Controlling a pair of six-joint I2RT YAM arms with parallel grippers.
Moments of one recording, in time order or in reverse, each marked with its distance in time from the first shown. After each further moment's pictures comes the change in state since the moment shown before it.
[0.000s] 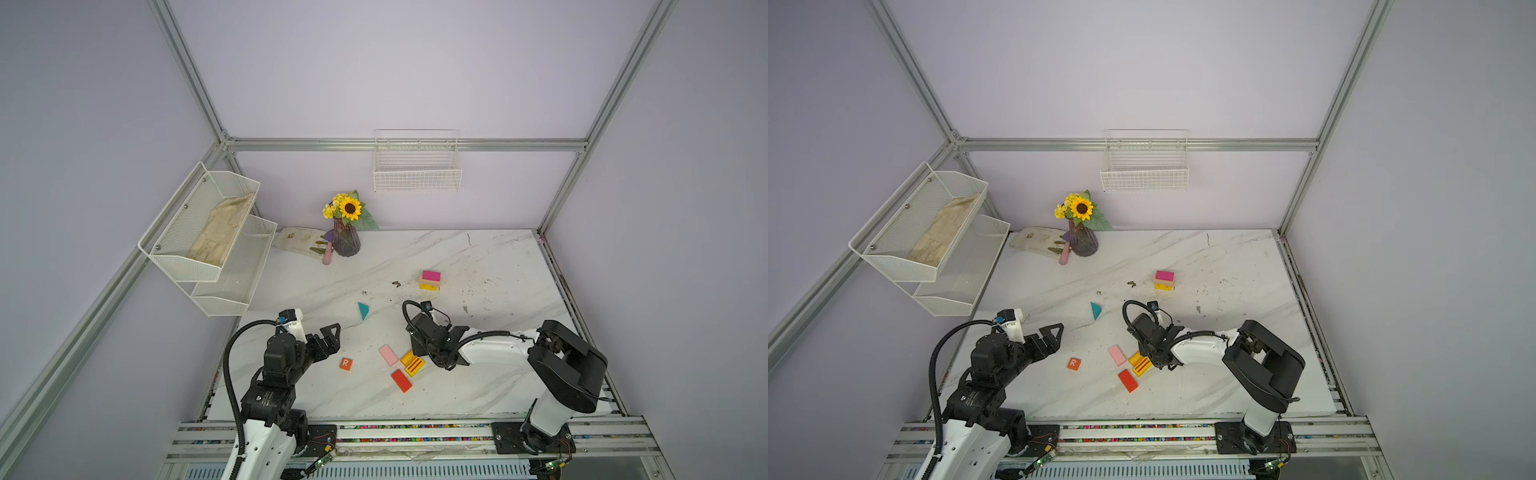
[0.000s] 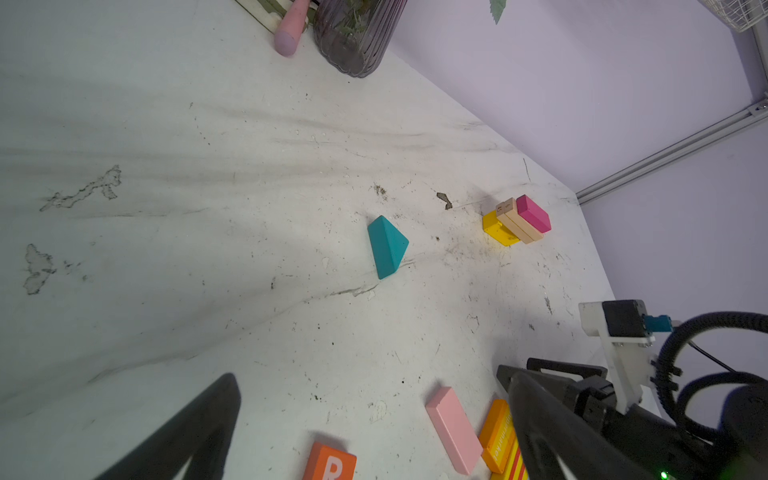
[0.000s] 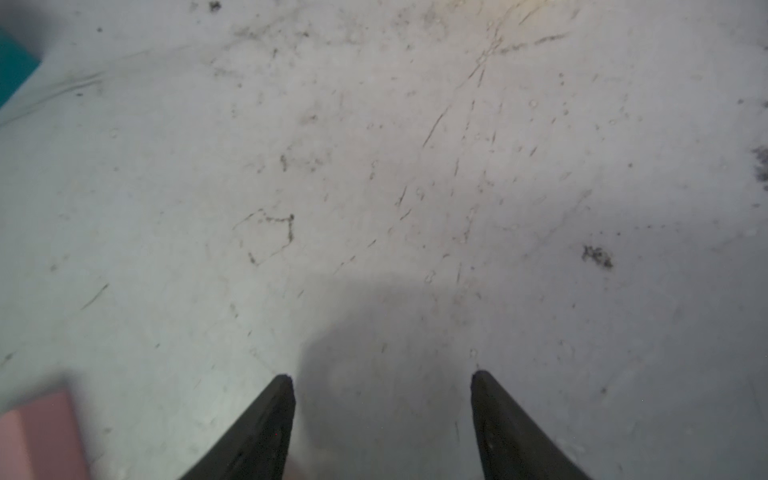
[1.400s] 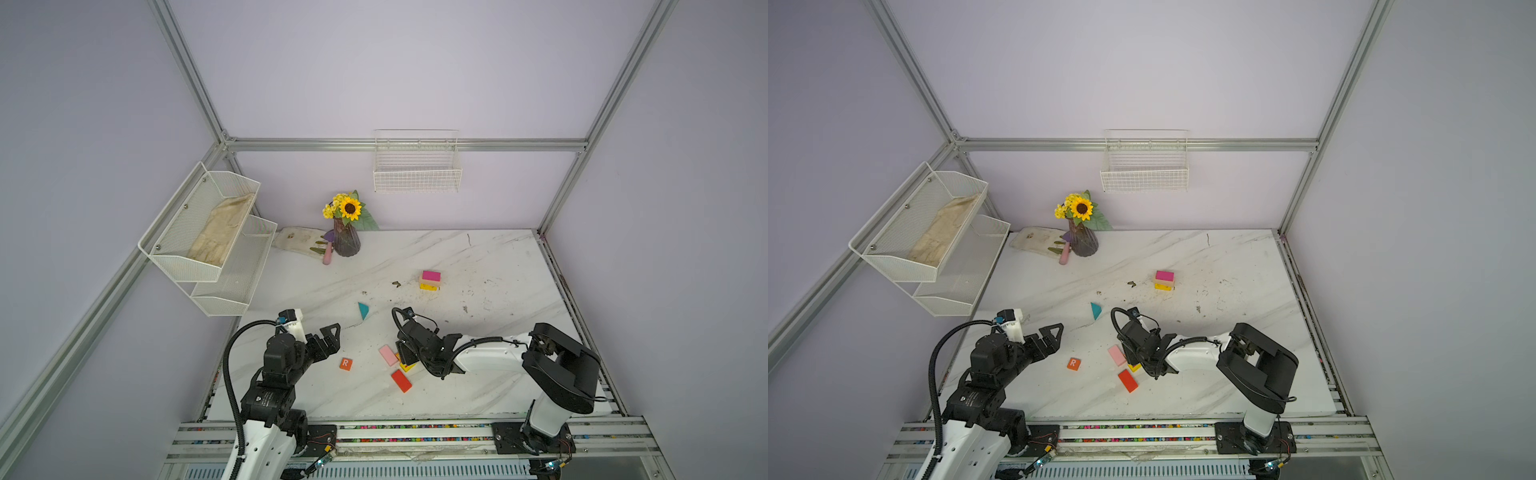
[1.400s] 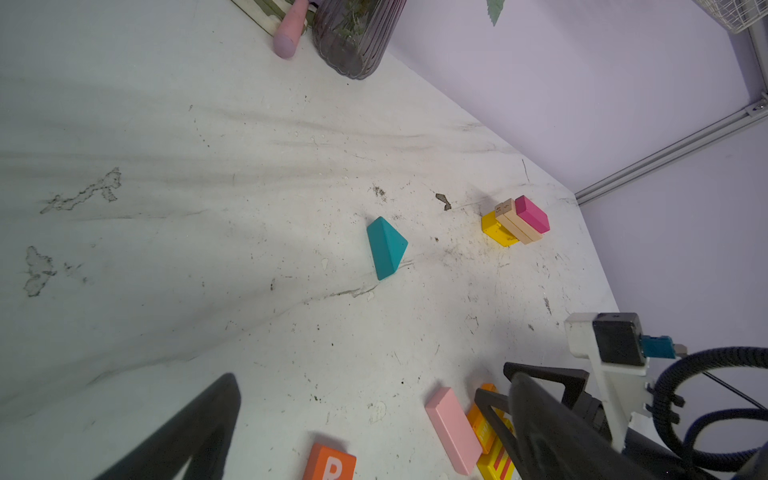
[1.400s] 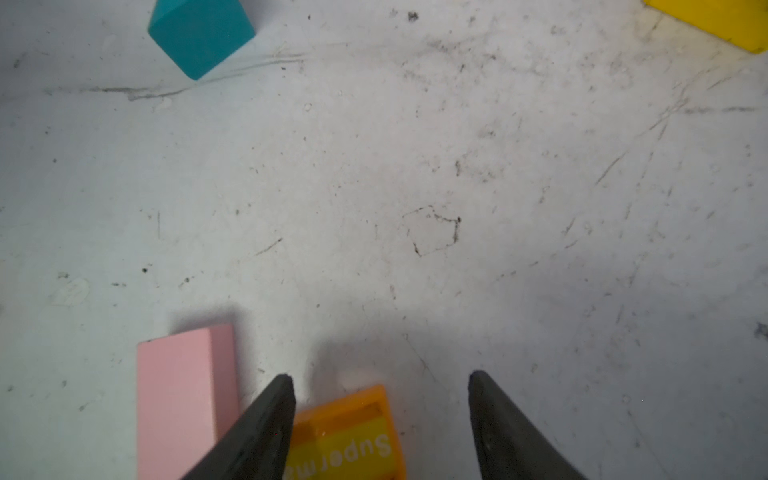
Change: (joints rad) left arm 0.000 -0.005 0.000 0.000 0.000 0.000; right arm 0.068 0.081 0.030 0.135 -0.048 -0.153
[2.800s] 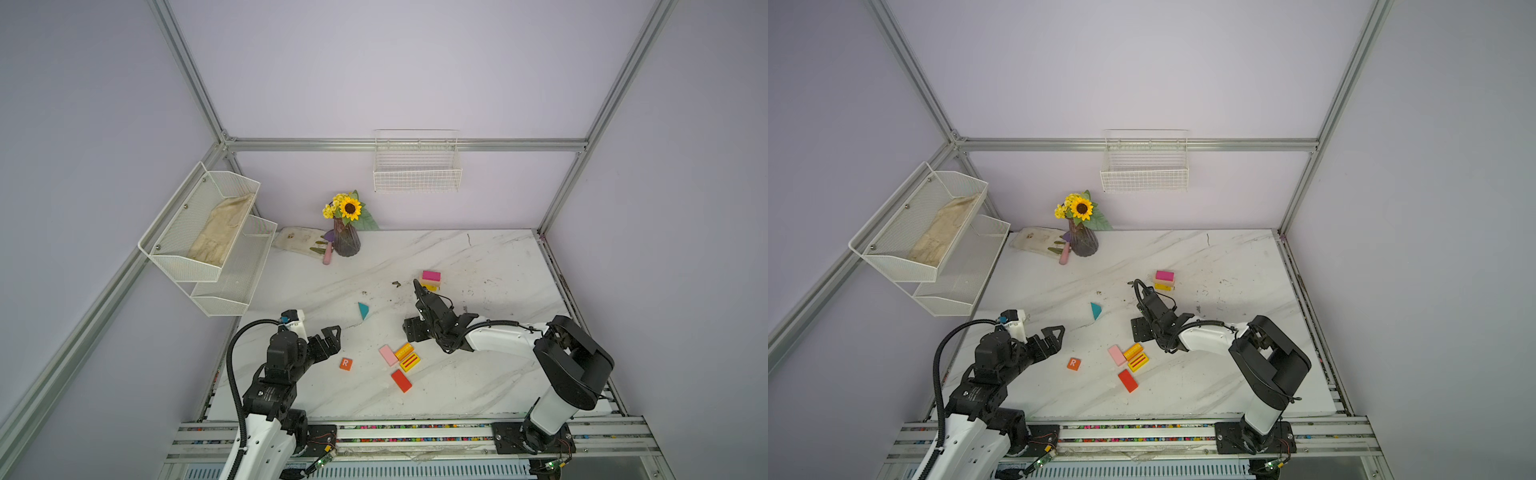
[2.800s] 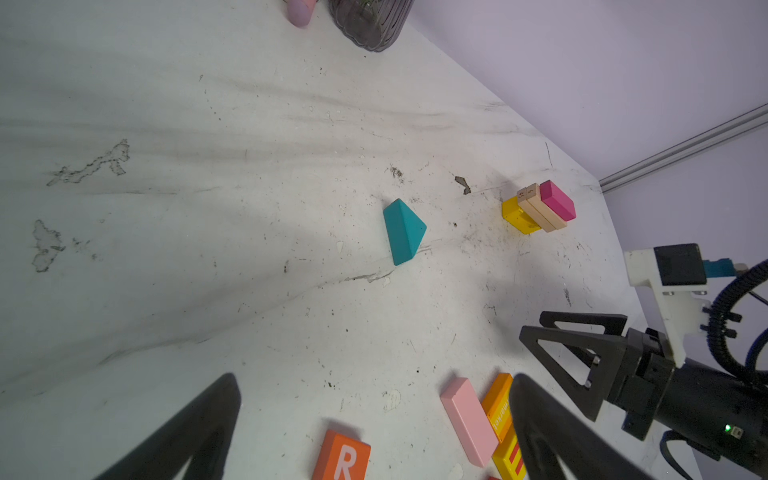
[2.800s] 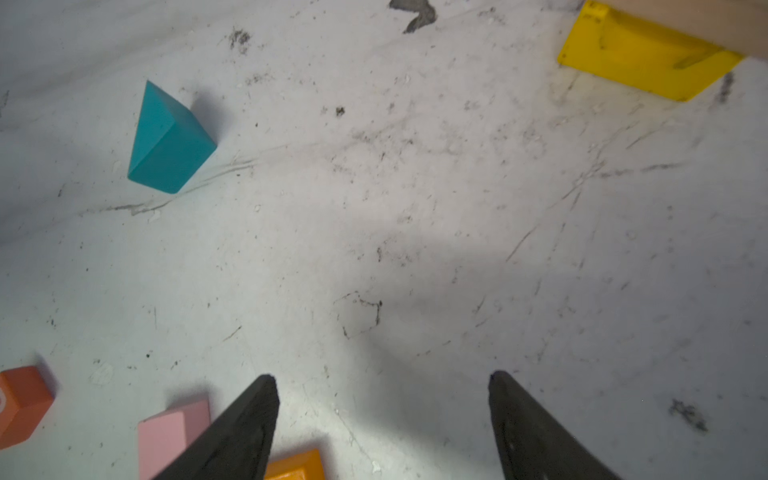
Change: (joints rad) left arm 0.000 0.054 0.000 -0.015 -0.007 0.008; right arm -0.211 -0.060 0.013 0.016 -0.251 -0.042
